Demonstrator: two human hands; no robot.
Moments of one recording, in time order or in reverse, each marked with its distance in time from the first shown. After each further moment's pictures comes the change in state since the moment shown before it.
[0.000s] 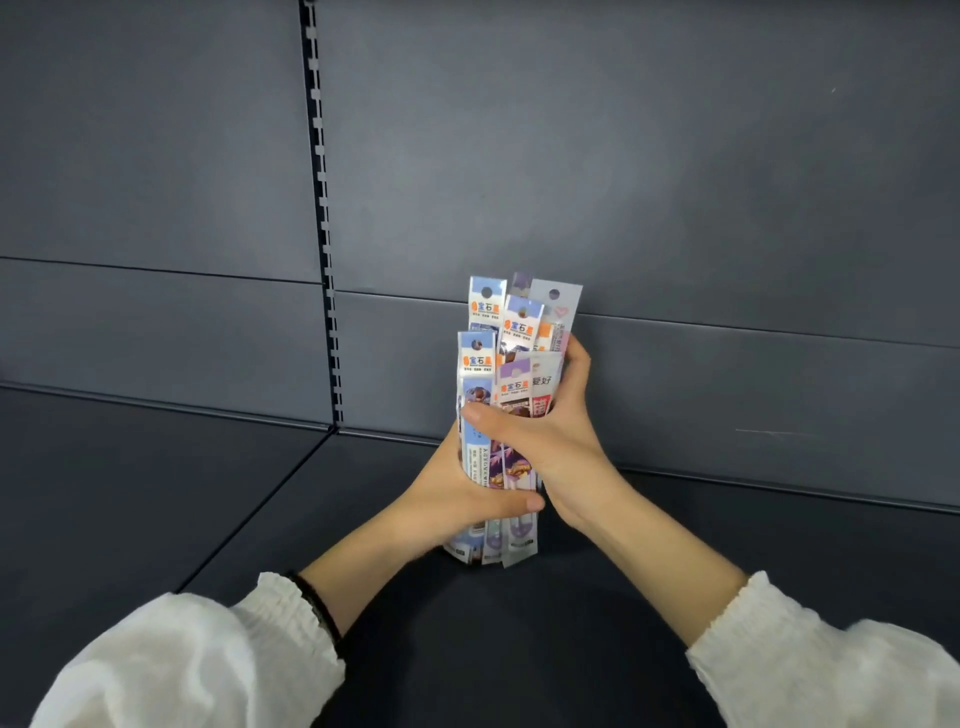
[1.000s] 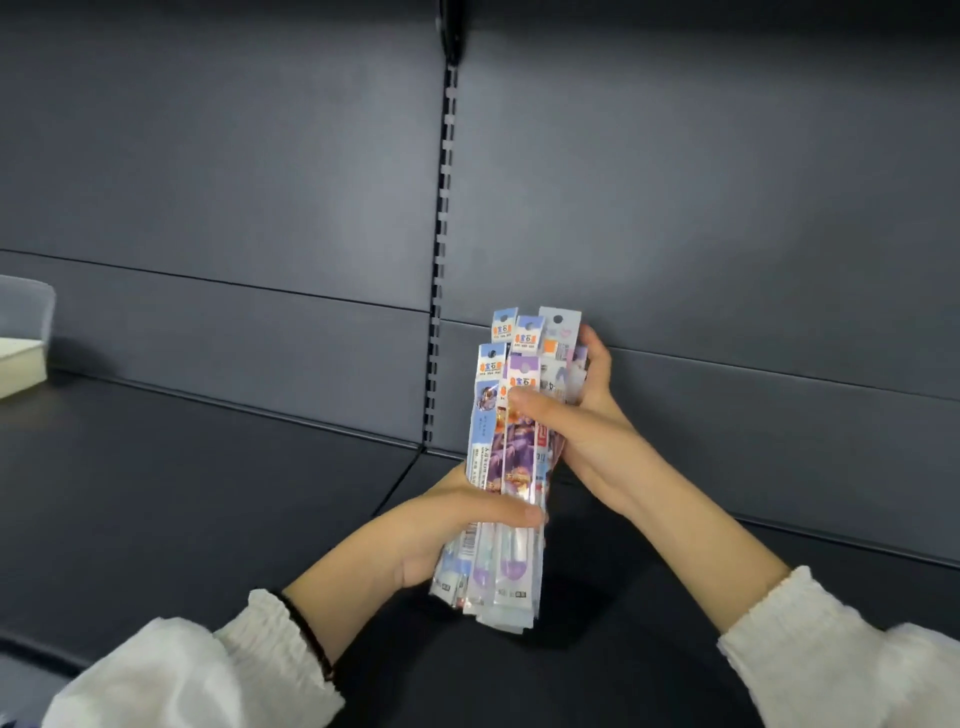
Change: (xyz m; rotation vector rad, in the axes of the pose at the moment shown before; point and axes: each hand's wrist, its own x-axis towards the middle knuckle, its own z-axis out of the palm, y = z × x) left_hand -0.055 0.030 -0.090 -0.273 -0.061 -0.364; right_hand 0.030 -0.012 0.066 0.083 -0.201 0.112
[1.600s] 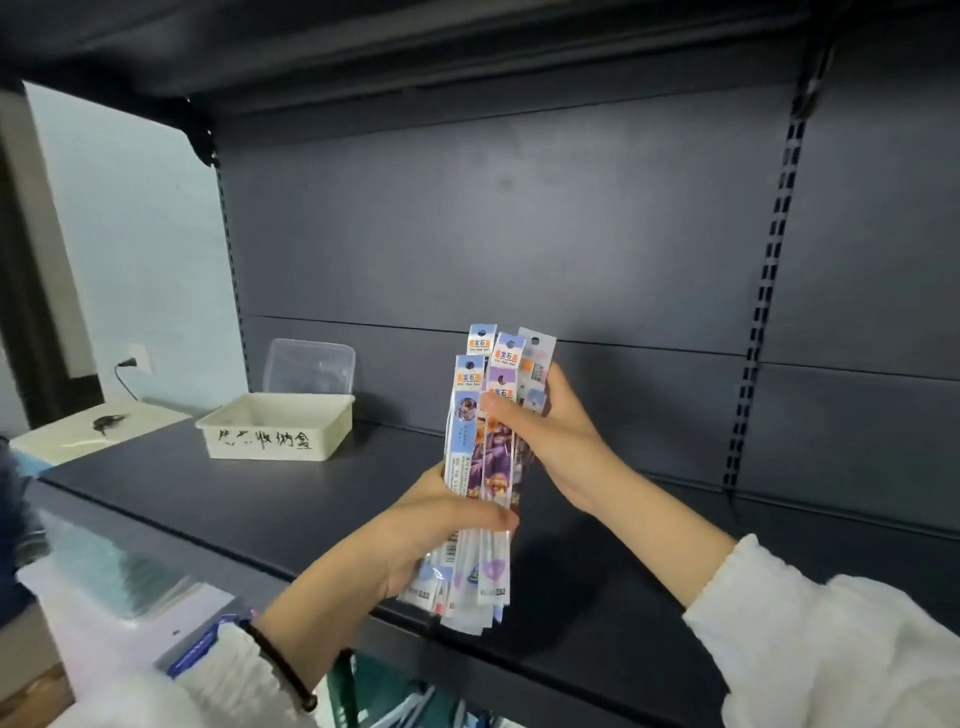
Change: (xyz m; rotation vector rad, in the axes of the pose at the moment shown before) left_hand -0.219 0.068 -0.287 0.266 0.385 0.029; right_hand 0.083 0.038 0.371 -0.004 -0.114 -0.035
